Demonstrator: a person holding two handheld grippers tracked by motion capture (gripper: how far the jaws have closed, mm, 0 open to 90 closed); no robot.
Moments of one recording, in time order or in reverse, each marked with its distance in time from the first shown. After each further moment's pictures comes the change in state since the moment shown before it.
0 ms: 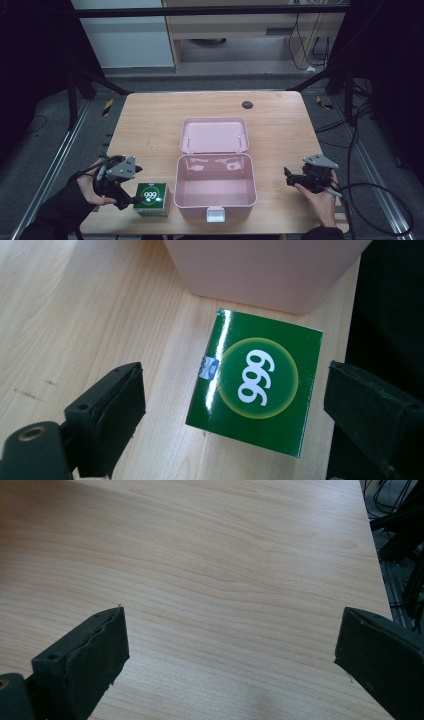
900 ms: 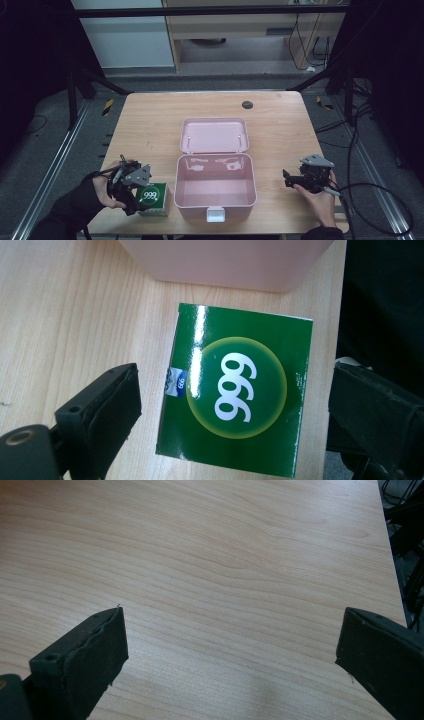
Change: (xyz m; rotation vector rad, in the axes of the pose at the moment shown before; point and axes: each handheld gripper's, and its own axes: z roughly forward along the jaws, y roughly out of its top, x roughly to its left) left arm -0.005 0.012 0.032 0.112 -0.077 0.078; right arm 0.003 -0.001 0.005 0.055 0.005 -0.030
